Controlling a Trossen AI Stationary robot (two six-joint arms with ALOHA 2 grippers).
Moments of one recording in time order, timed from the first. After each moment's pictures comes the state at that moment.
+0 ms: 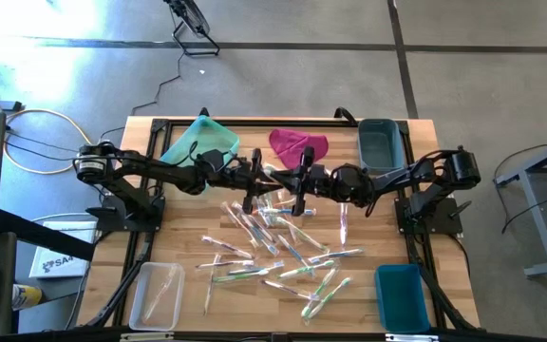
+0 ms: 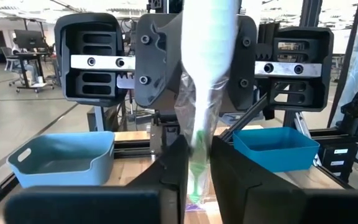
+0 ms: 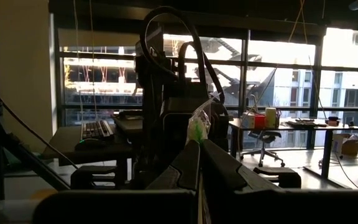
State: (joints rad) left arm 0.16 1.52 0.70 0.98 0.29 -0.01; right arm 0.00 1.61 0.77 1.16 0.13 -0.05
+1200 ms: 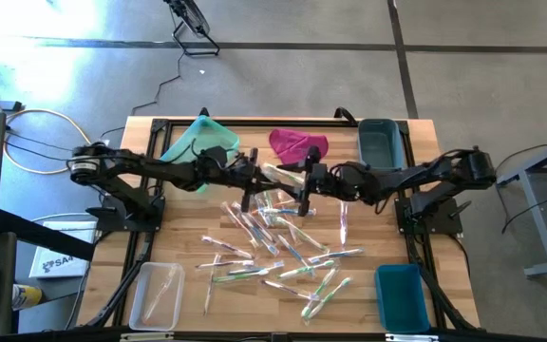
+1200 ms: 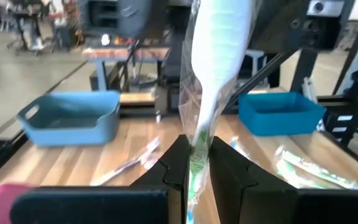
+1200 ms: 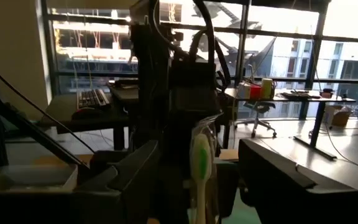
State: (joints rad) left arm 0.21 1.45 0.69 0.73 0.30 0.02; right arm 0.02 1.46 0.77 0.84 0.17 -0.05
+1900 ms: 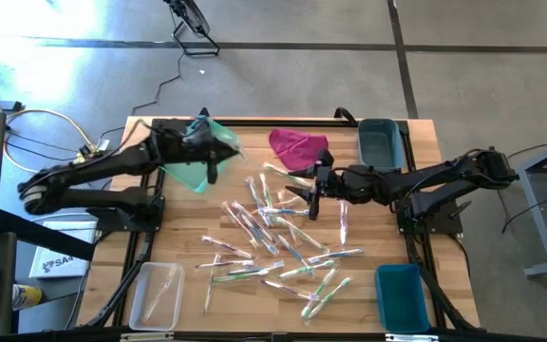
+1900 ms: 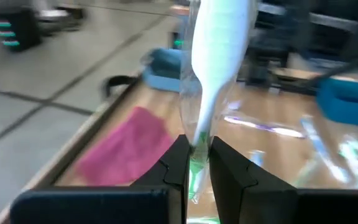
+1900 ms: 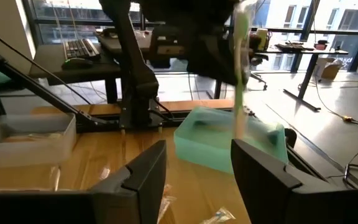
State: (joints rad) left arm 0.47 0.89 0.69 -0.02 0.18 0.02; right arm 0.06 1.32 0.77 0.46 0.26 0.00
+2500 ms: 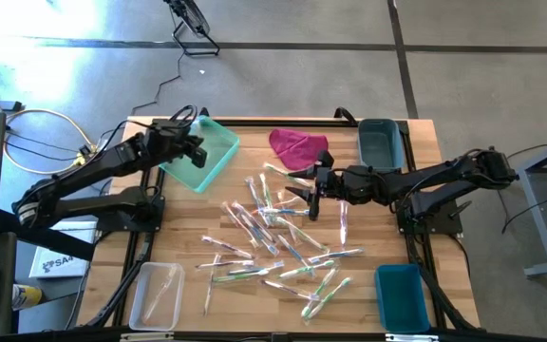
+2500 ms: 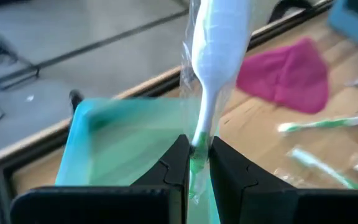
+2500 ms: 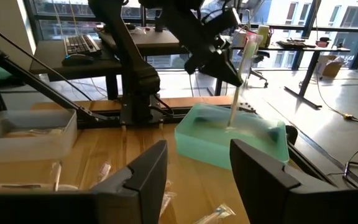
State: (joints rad) left arm 0.59 0.76 0.69 -0.50 -0.29 -0.26; right arm 0.06 1.32 0.77 0.45 0.26 0.00
